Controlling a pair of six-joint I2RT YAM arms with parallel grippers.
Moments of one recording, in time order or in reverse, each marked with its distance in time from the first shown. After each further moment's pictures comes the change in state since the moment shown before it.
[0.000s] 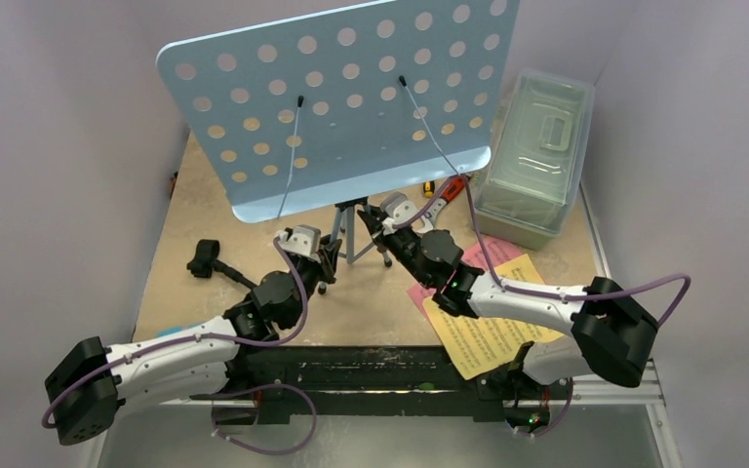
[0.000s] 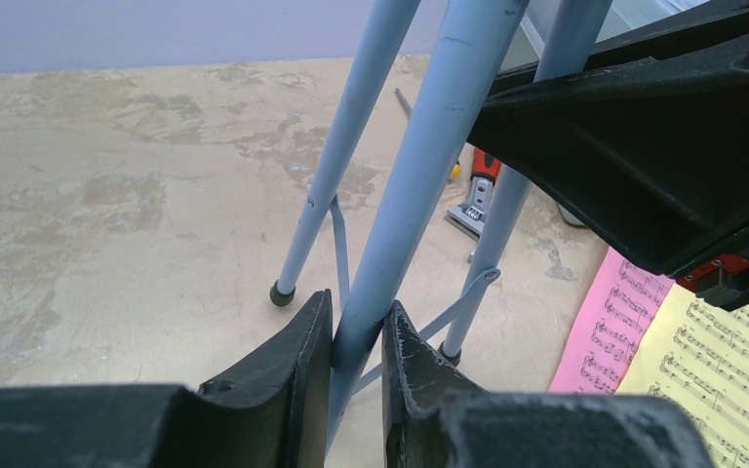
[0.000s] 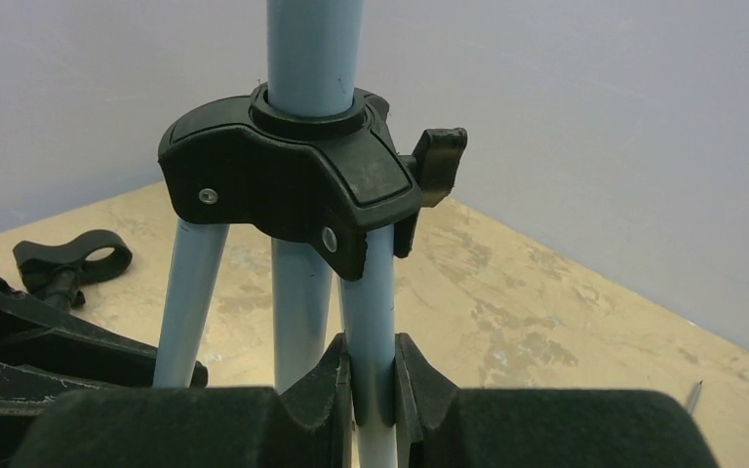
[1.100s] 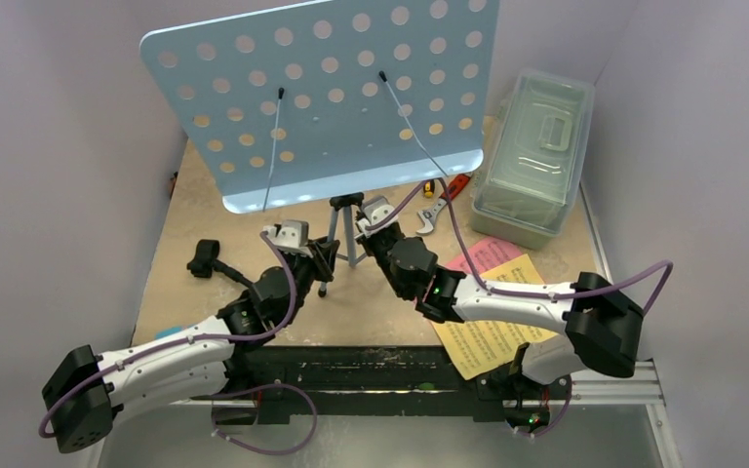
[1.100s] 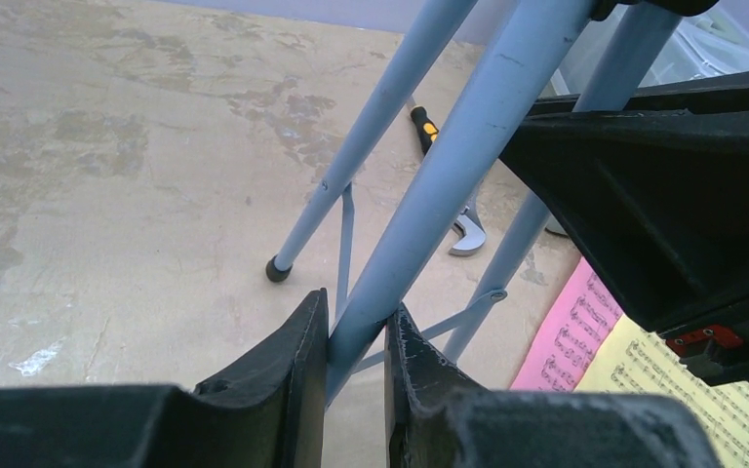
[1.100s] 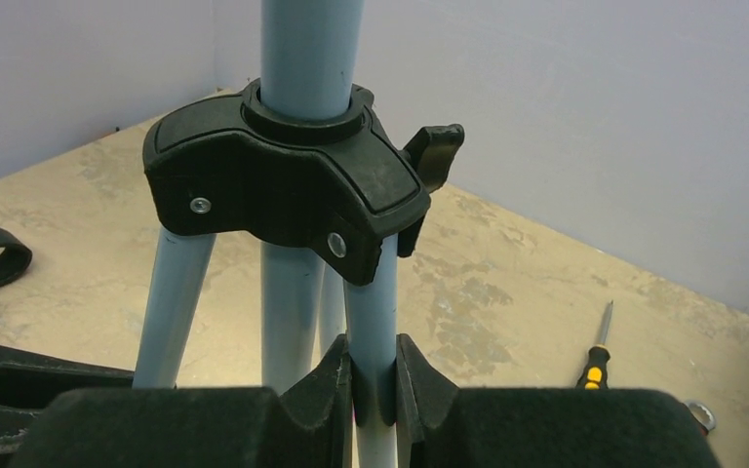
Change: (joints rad) left arm 0.027 -0.048 0.032 -0.169 -0.006 -0.216; right arm 0.150 0.070 0.130 -0.147 0.388 -0.034
